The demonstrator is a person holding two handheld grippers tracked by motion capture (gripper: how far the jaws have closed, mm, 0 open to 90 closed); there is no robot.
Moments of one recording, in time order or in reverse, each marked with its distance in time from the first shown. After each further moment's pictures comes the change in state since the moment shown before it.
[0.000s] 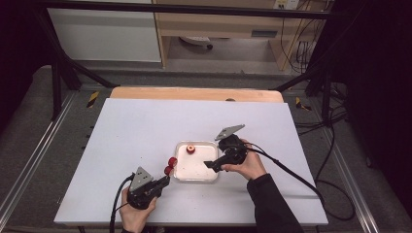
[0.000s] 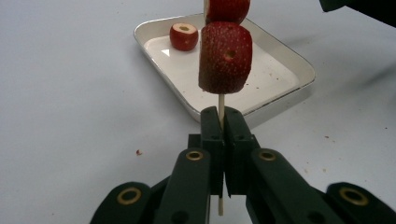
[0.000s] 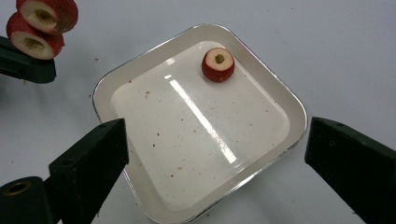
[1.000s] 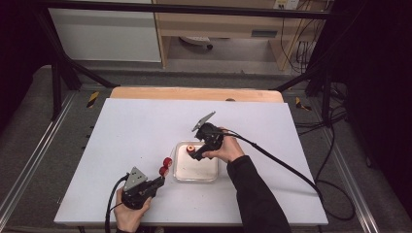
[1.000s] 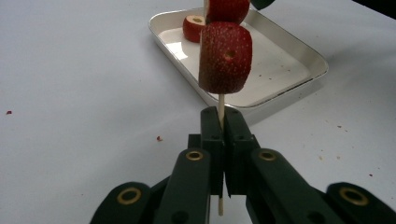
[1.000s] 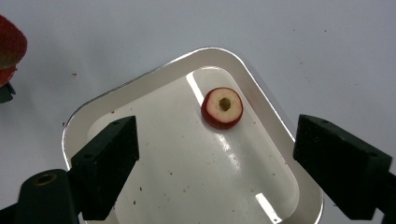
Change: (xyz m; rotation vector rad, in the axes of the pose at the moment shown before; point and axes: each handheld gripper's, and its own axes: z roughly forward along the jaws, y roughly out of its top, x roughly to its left) left arm 0.012 -0.005 -0.006 0.016 0.003 0.003; right arm -0.005 0.054 0.054 0.143 0.034 -0.095
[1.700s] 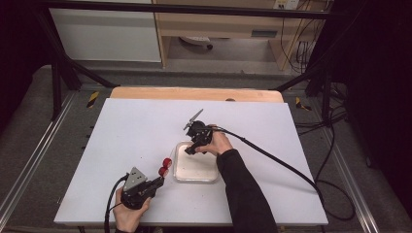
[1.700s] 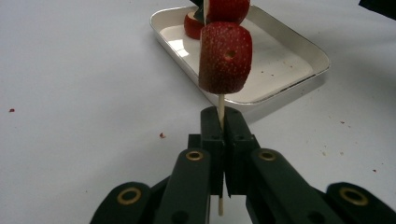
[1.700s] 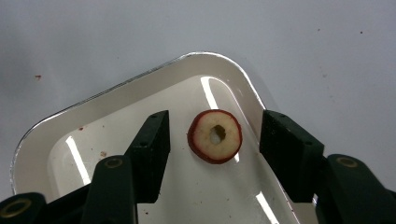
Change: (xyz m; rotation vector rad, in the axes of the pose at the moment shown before) left arm 0.002 -0.001 0.000 0.008 -0.005 0.004; right arm -0.015 0.017 0.041 0.082 0.050 -0.033
